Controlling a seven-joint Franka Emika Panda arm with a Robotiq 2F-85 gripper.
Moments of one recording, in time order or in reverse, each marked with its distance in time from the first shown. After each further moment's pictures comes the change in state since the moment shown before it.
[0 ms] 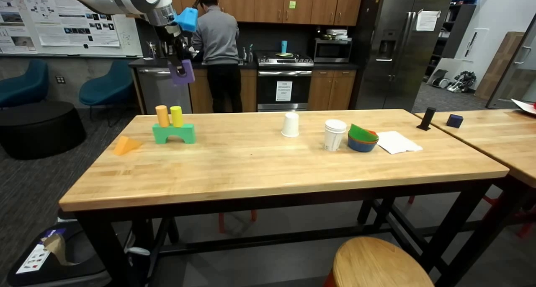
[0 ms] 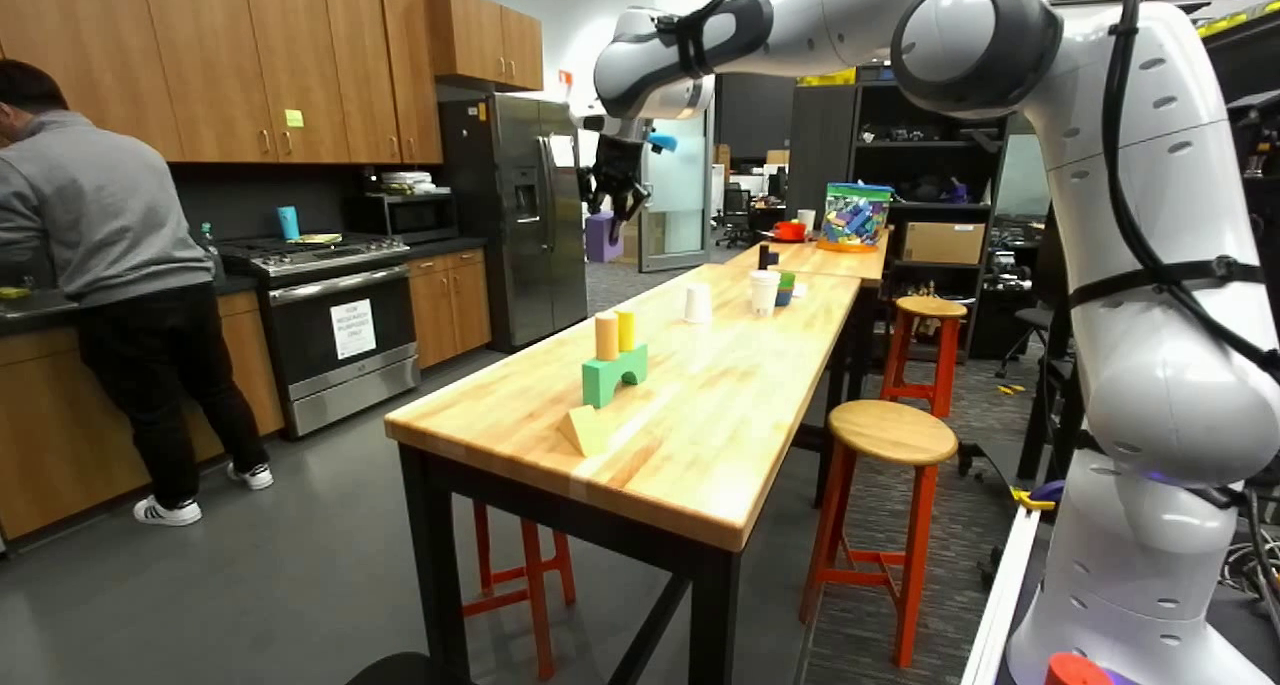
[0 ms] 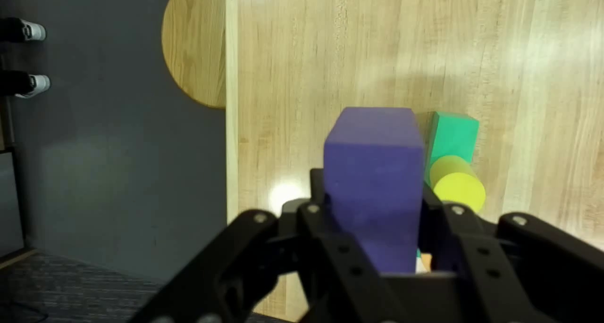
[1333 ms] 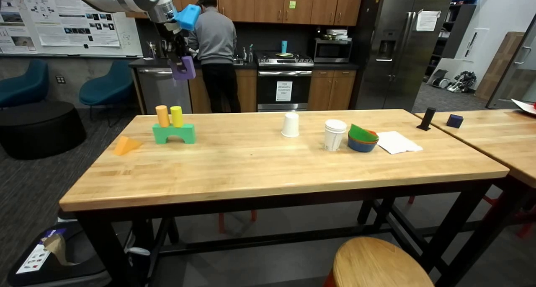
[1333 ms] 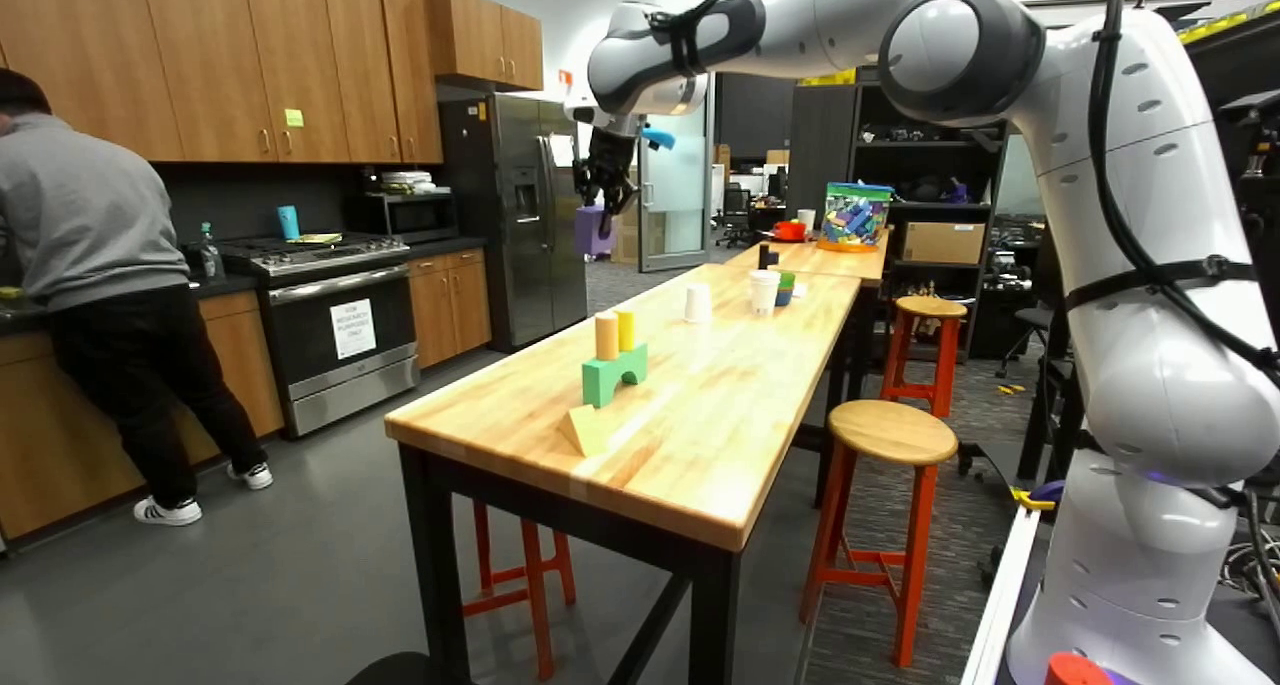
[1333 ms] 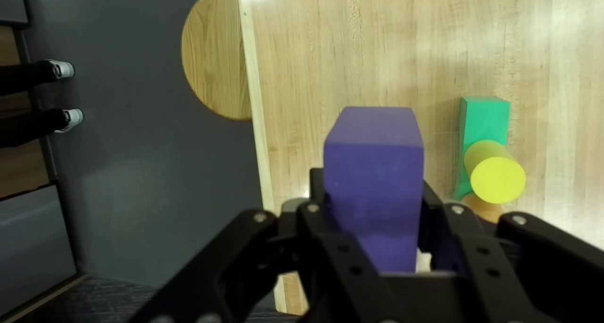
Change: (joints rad) arm 0.000 0.036 0.006 0.069 -0.002 -0.001 0.141
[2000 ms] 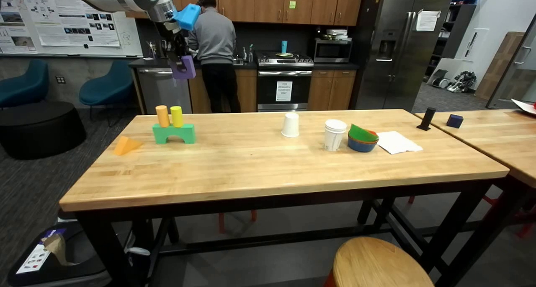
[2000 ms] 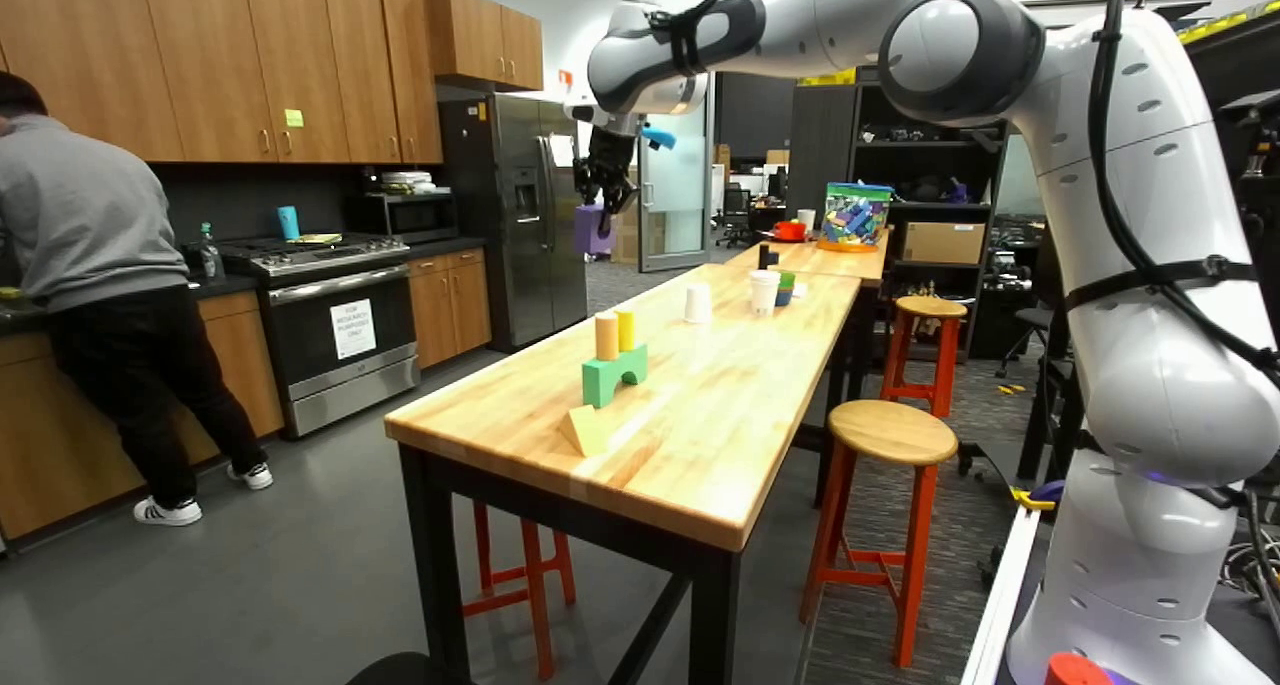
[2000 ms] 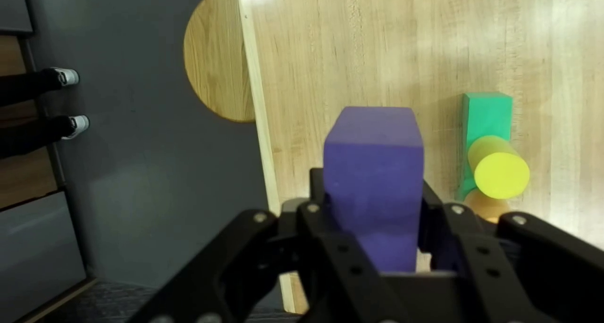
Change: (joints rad) arm 0.000 0.000 0.000 0.004 0.000 0.000 0.029
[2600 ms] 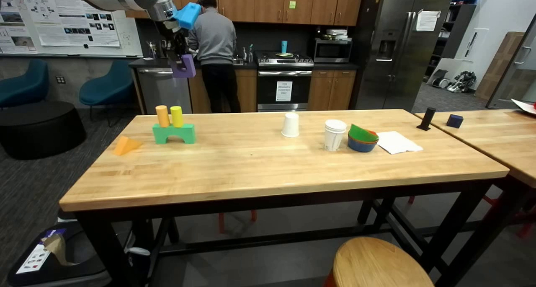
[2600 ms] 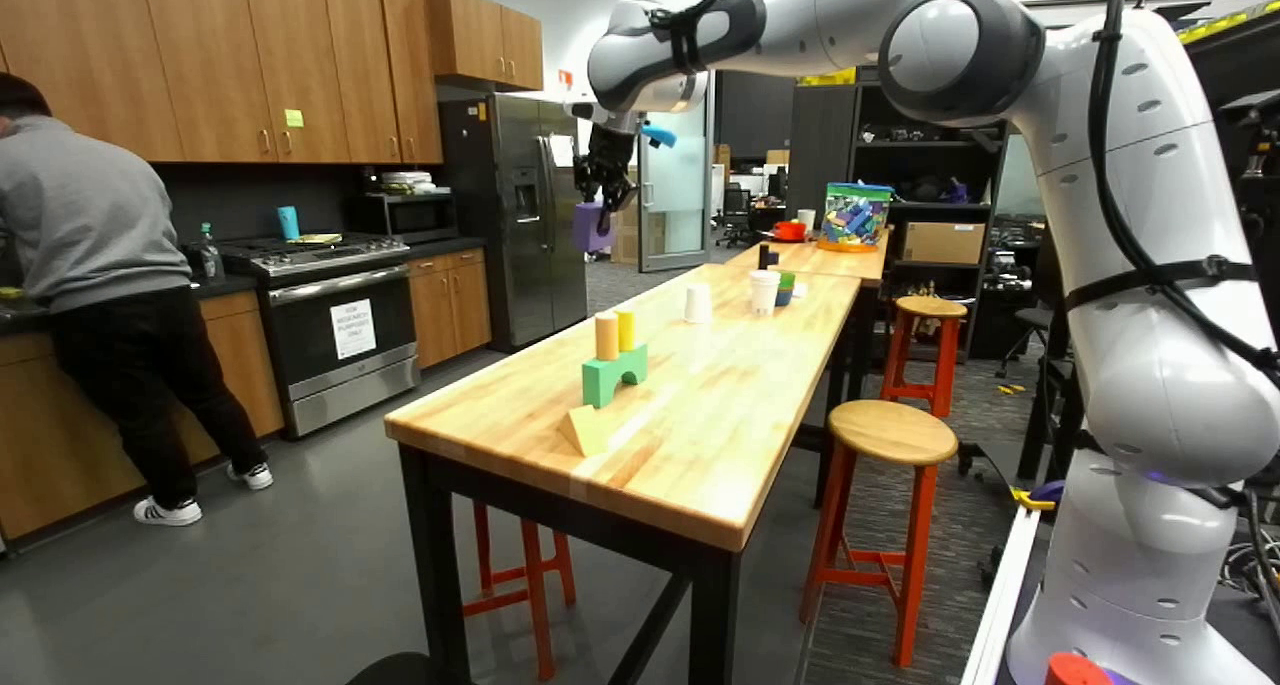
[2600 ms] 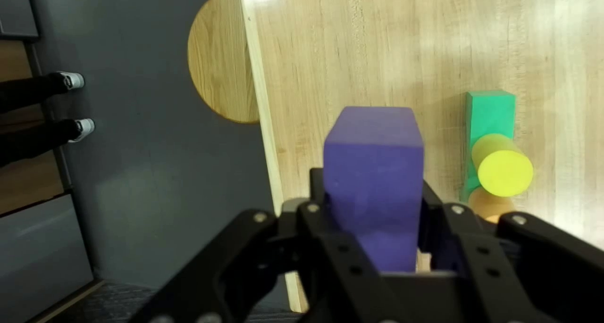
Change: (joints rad) arm 0.000 0.000 0.000 0.006 0.000 0.001 0.014
